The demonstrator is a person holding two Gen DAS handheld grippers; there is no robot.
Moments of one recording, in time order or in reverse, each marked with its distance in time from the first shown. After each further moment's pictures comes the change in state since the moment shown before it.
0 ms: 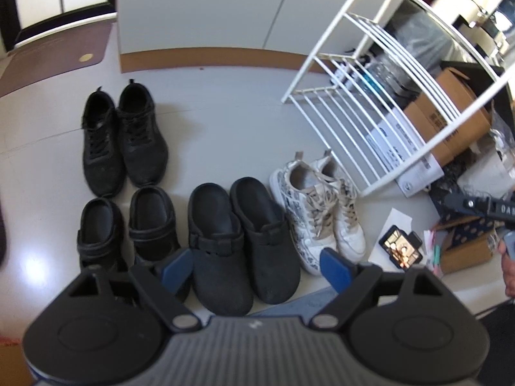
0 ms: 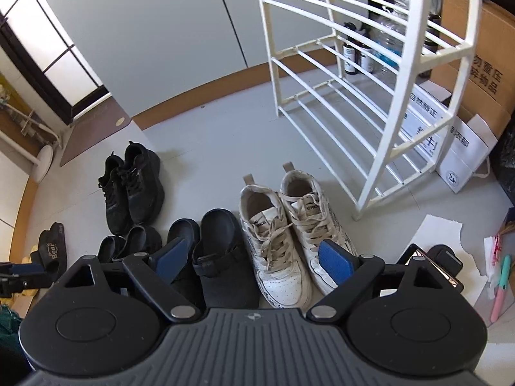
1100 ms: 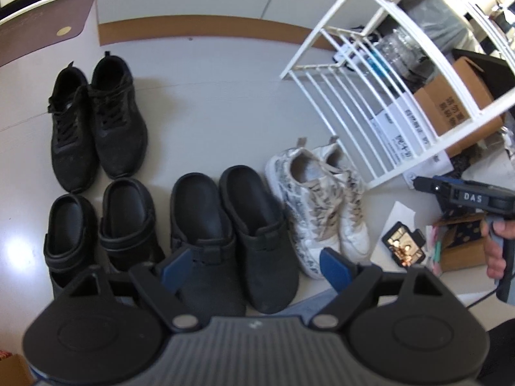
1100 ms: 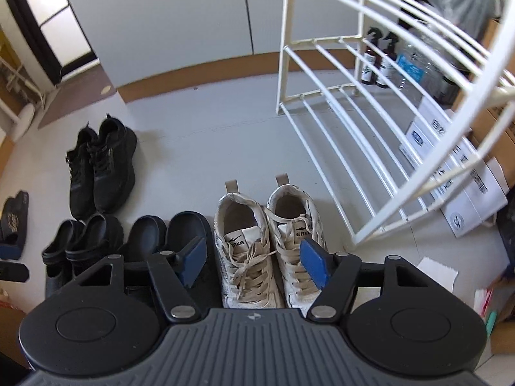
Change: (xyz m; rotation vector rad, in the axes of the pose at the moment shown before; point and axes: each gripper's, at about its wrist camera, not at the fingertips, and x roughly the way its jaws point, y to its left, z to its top) left arm 0.087 0.018 0.034 -0.013 0.113 -0.051; right arm 0.108 0.005 0.038 -0.161 0.070 -0.100
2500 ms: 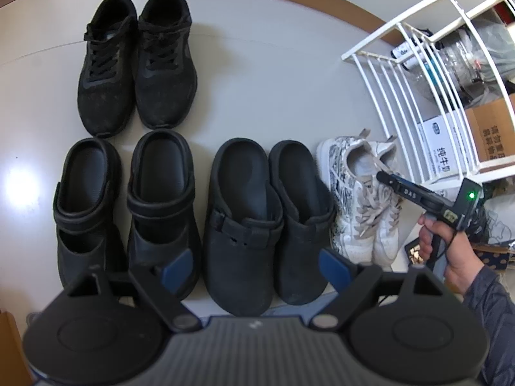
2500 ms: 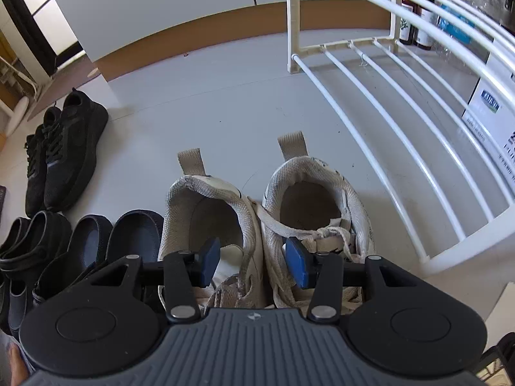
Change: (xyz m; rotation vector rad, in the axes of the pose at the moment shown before) left arm 0.042 0.069 0.013 -0.178 0.140 0.010; right arm 0.200 -0.031 -0.021 0.007 -0.020 0.108
